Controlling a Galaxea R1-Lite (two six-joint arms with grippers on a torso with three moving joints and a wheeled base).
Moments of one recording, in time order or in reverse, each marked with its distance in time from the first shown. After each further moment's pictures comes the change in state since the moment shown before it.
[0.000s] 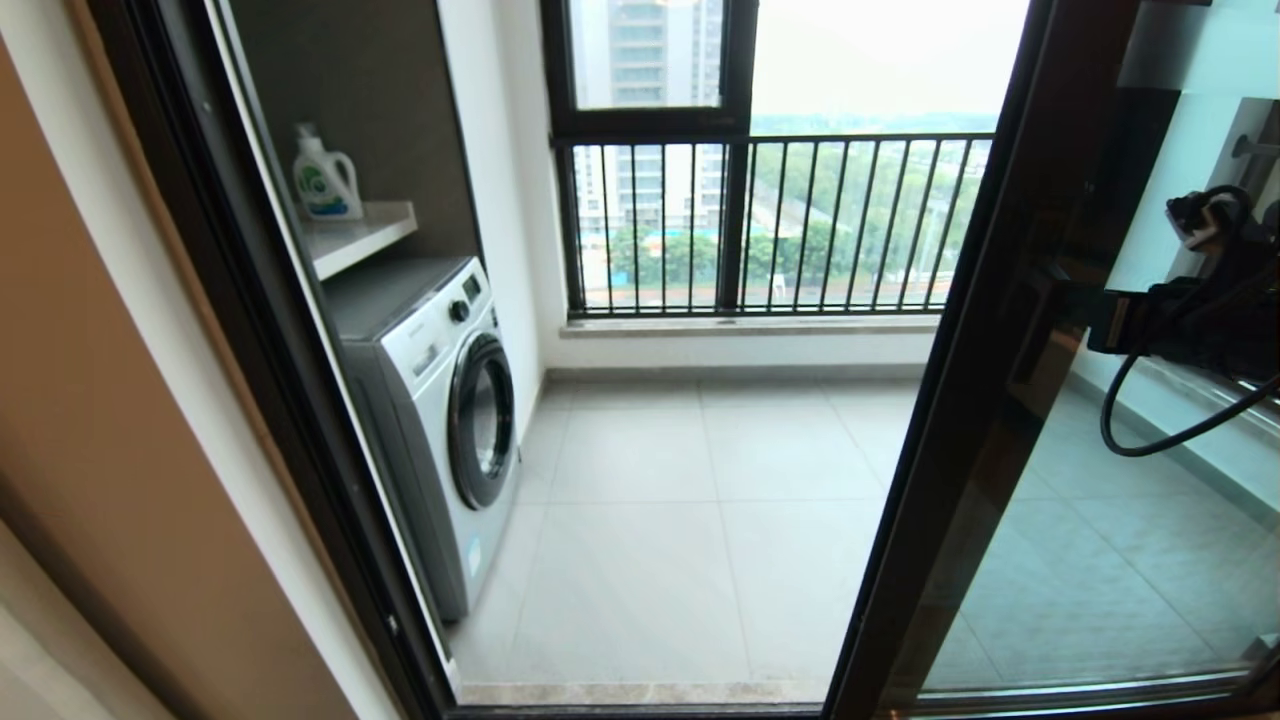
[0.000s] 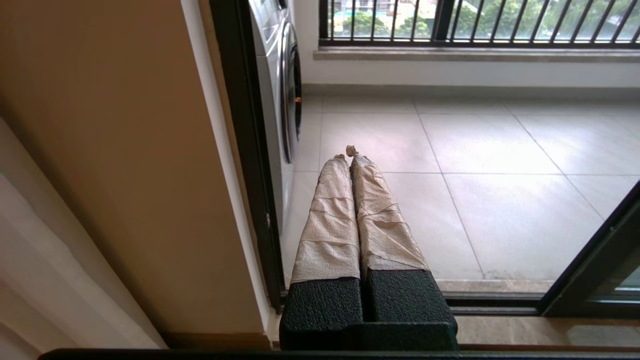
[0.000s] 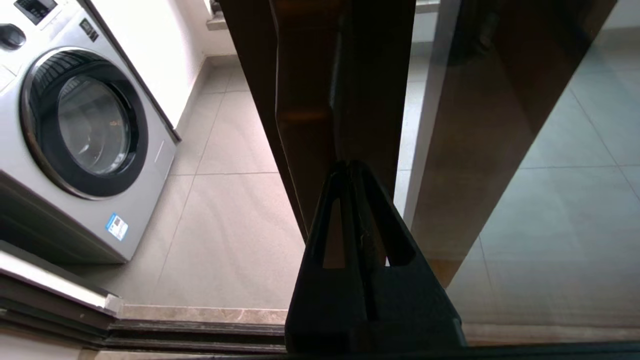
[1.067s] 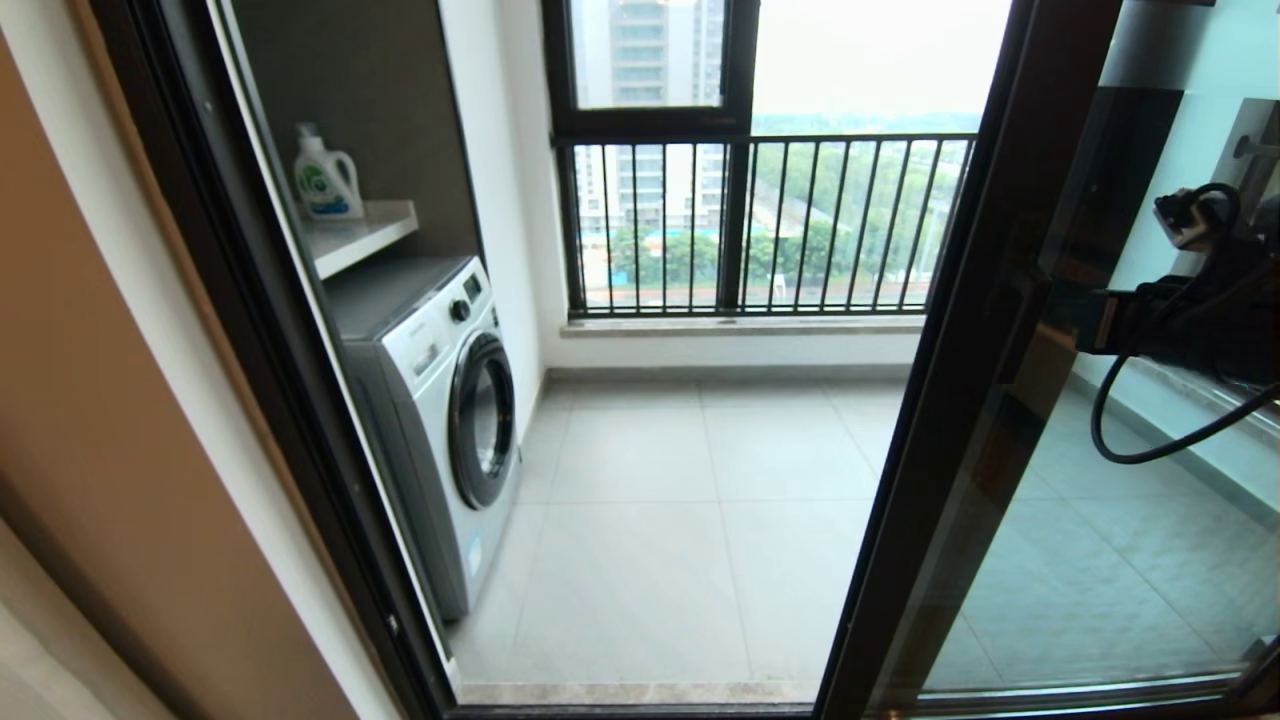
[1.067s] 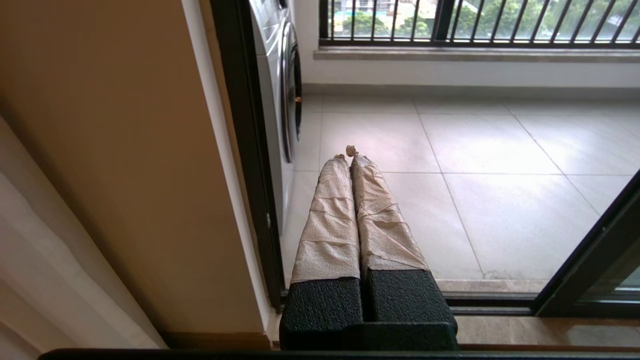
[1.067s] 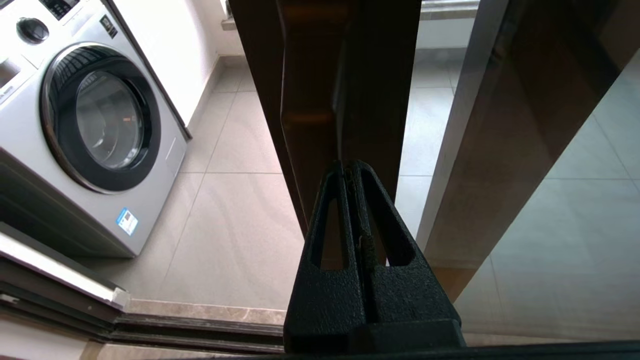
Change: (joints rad) left arm 0.000 0.000 0.000 0.000 0.000 0.000; right arm 0.011 -0.015 0.021 -0.018 -0.006 0.000
